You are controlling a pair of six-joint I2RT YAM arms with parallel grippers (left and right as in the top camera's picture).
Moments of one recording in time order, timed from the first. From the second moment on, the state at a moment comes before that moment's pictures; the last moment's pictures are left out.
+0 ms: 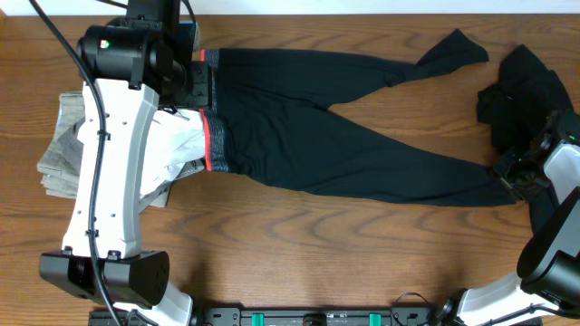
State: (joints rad) left arm -0.12 1.75 2.02 -1.46 0.01 -0.09; right arm -0.50 1.79 1.08 -0.70 -0.02 0.39
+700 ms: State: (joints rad) left arm -0.12 1.75 2.02 -1.45 0.01 -0.09; right arm -0.51 1.83 1.08 -0.78 -0.02 0.41
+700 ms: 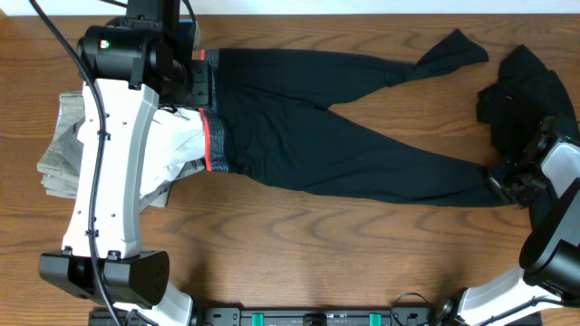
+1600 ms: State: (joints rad) left arm -0.12 1.75 2.02 -1.45 0.01 -0.09; right arm -0.54 1.76 1.02 -0.64 -0.04 0.47
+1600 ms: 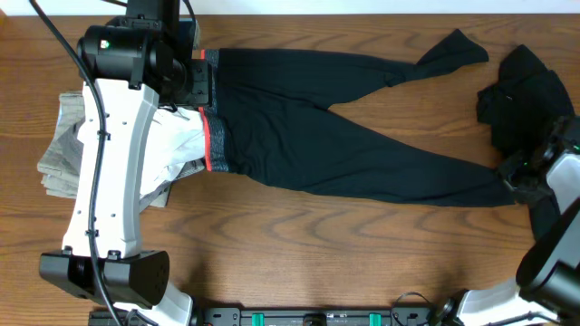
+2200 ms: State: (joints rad) left arm -0.12 1.75 2.02 -1.45 0.02 -0.09; right arm -0.54 1.81 1.03 -0.62 -0.02 0.50
